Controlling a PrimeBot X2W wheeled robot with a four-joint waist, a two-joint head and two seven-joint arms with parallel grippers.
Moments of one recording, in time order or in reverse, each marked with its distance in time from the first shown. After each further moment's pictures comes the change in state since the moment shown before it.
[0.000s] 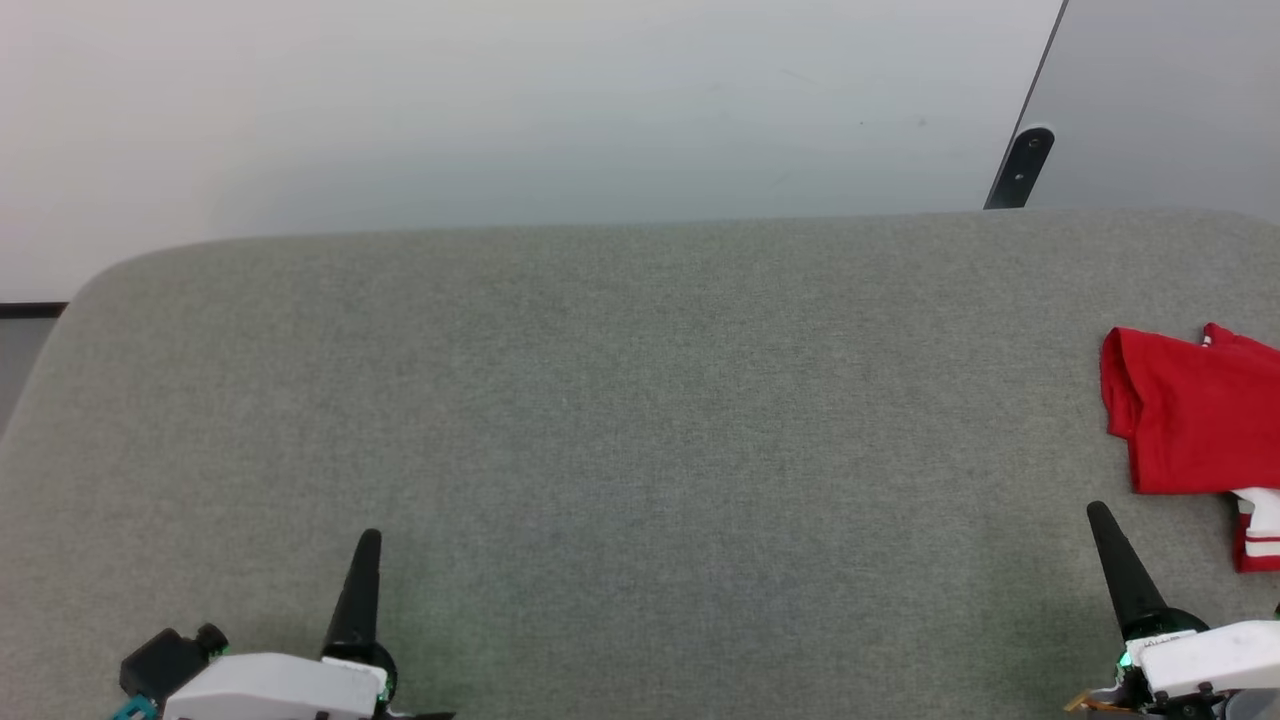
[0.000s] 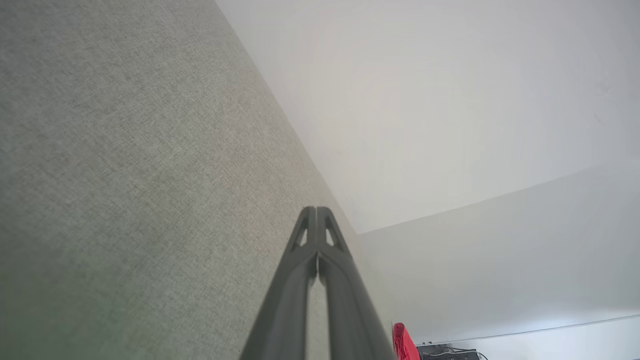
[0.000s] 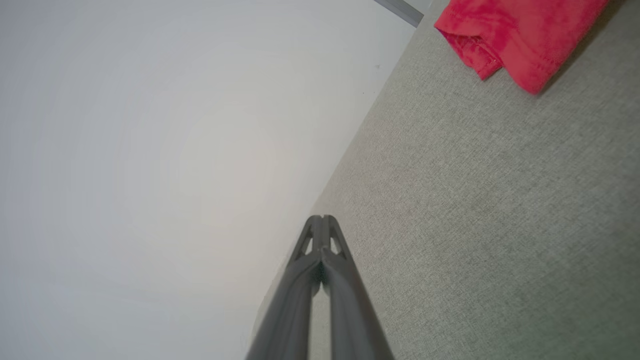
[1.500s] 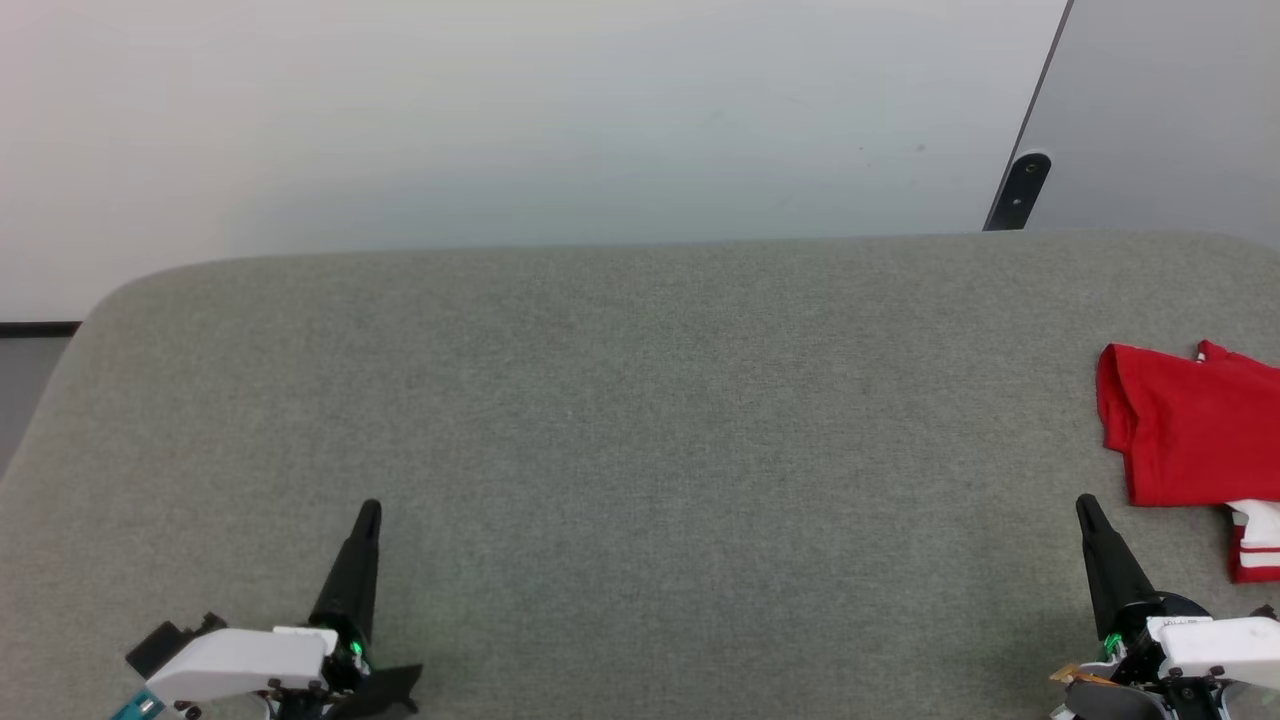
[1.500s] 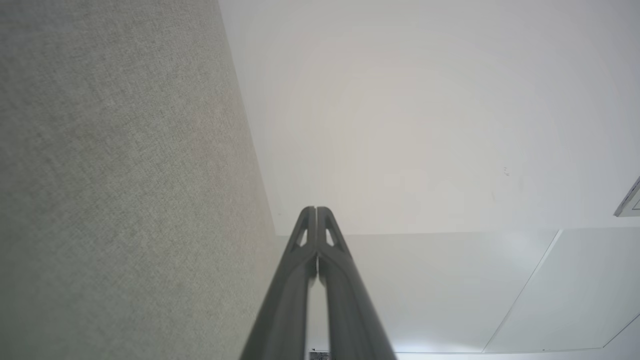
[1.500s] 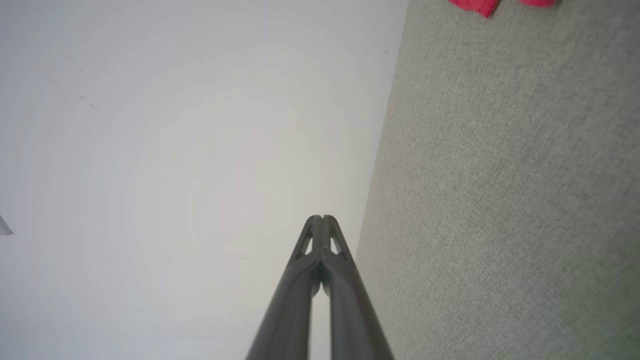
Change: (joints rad) left arm -0.074 -0.003 0.036 0.073 -0.405 -0.027 0.112; right arm -0.056 0.026 -0.003 0.104 0.340 0.000 -0.004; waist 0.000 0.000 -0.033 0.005
